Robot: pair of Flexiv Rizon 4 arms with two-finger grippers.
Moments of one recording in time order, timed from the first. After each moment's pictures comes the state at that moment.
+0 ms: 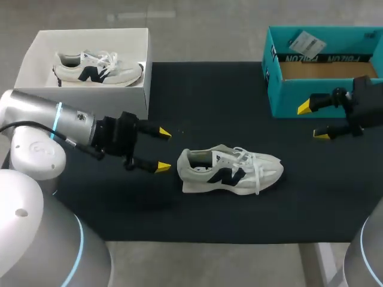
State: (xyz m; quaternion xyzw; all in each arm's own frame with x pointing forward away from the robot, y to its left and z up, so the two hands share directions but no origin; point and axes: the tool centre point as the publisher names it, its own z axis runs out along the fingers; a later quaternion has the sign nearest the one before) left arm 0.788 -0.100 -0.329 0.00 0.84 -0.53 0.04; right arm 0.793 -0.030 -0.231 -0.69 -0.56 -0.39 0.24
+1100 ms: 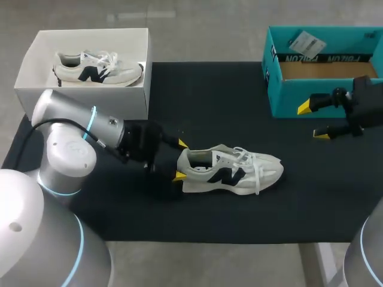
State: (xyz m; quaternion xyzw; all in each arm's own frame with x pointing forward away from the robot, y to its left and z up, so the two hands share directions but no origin) left arm 0.801 -0.140 -0.397 0.02 0.87 -0.49 0.00; right arm 0.793 -0.030 -0.231 -0.69 -0.56 -0.39 0.24
